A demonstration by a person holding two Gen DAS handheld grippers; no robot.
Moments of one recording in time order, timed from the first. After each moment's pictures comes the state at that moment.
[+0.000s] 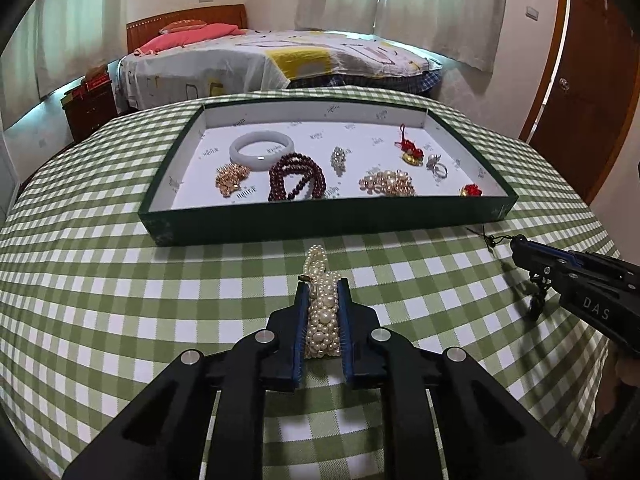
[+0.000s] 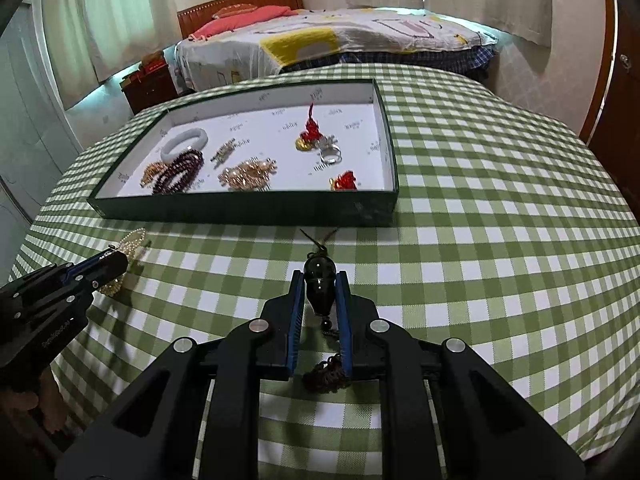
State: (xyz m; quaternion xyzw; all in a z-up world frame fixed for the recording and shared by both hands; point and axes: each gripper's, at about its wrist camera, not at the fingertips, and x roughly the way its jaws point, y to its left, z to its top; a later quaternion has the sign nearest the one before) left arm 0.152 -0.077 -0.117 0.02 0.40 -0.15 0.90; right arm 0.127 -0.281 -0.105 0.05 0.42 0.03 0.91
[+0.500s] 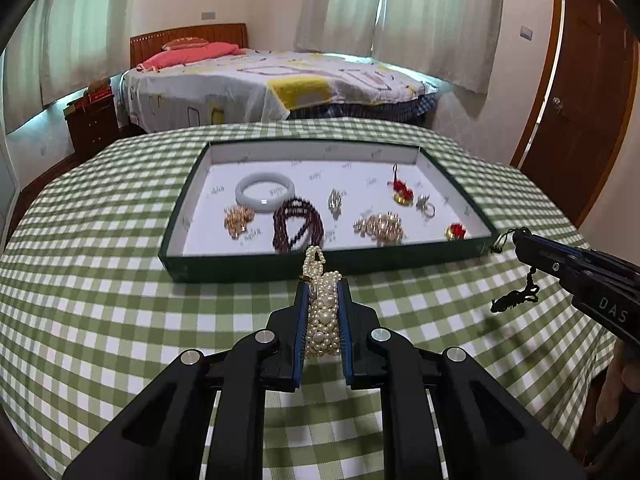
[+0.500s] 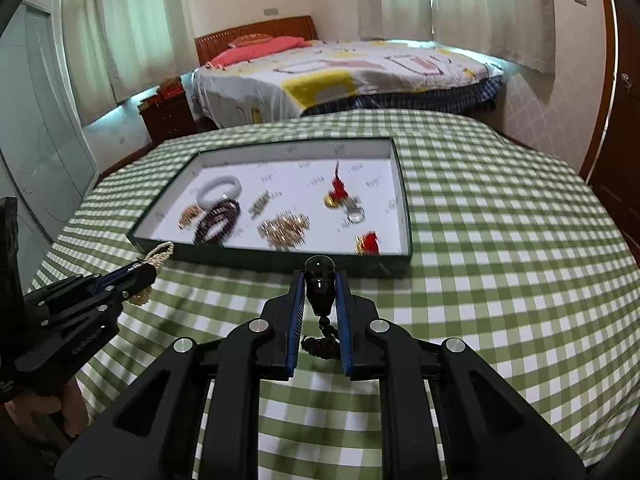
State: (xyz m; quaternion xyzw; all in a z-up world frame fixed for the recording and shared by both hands) left arm 0.149 -0.072 -0.081 0.00 0.36 -0.16 0.92; right arm 0.117 -0.268 -0.054 0.05 0.36 0.06 0.93
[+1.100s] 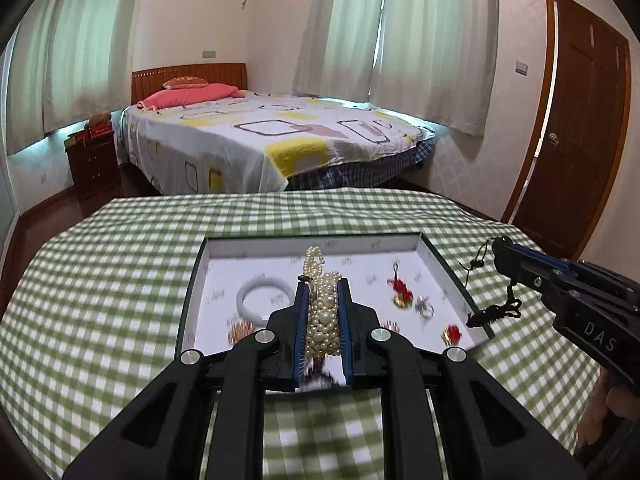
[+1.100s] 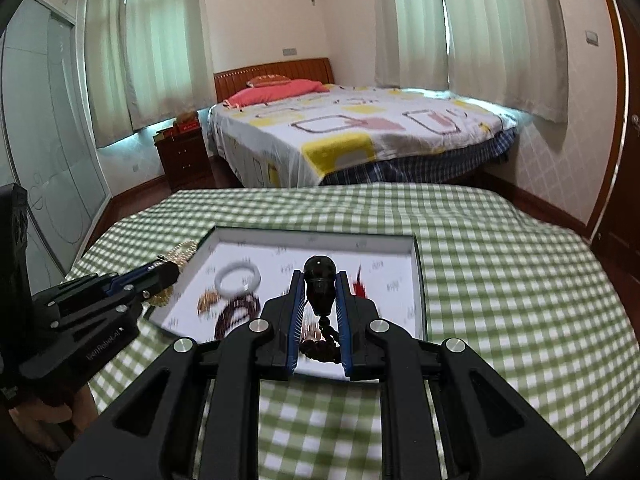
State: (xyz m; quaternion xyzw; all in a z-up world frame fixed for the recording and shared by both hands) left arm 0.208 -0.080 -0.025 -0.01 0.29 -0.16 0.94; right arm 0.177 -0.253 0.002 0.03 0.29 0.07 0.95
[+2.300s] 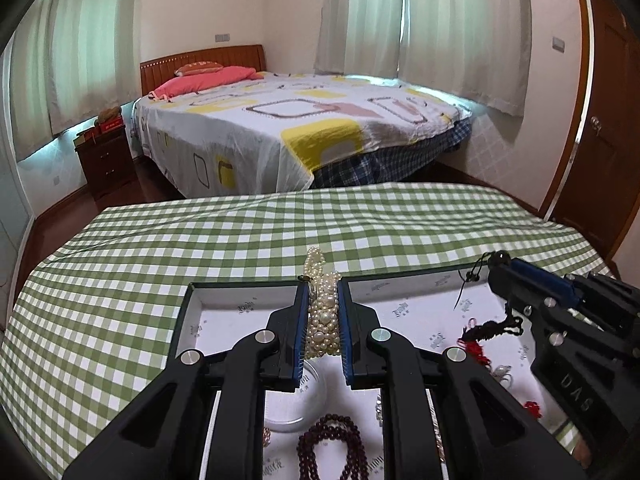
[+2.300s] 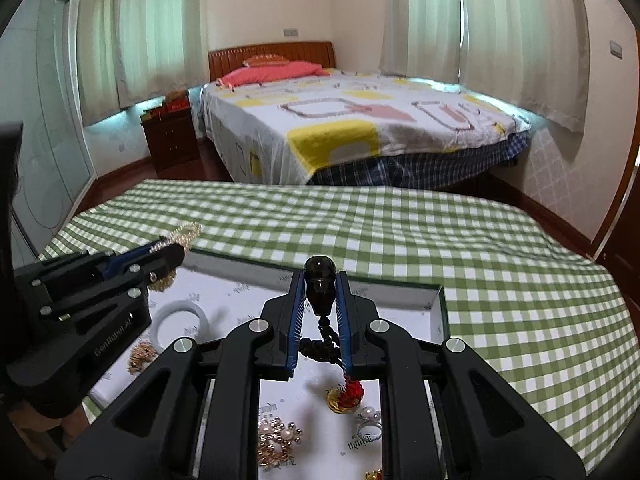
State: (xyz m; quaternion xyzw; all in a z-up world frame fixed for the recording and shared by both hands) left arm 0.329 -0.109 -0.057 0.03 0.34 -0.11 0.94; right arm 0.310 -0.246 -0.054 0.00 0.33 0.06 0.94
